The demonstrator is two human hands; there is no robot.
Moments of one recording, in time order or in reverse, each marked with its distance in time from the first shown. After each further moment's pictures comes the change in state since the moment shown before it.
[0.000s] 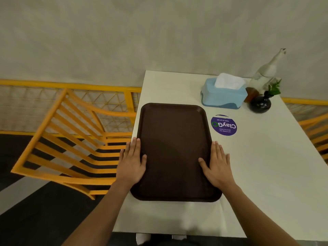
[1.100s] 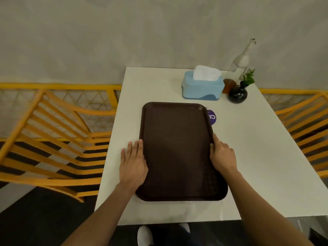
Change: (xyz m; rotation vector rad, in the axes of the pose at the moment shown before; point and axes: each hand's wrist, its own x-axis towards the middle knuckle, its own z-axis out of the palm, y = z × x) left_hand -0.029 0.071 0.038 0.133 0.002 0.081; right_hand 0.000 0.070 -0.039 -0.063 0.163 0.117
